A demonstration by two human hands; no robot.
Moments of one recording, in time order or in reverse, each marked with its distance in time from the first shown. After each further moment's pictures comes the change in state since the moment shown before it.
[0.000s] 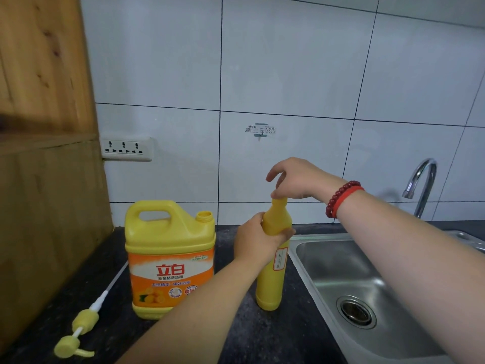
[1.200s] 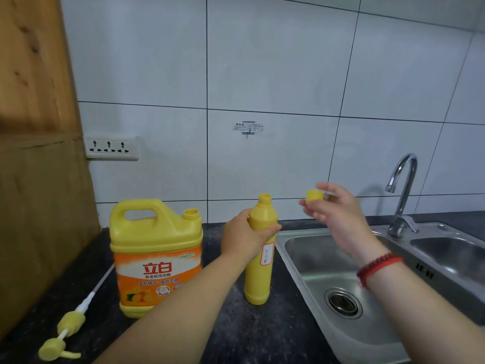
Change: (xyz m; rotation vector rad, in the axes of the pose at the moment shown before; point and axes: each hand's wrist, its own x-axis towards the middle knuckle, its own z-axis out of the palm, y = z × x) left_hand 0.003 -0.002 0.001 0.009 -0.002 -0.030; right_hand -0.063 0.080 0.046 1.316 0.479 0.194
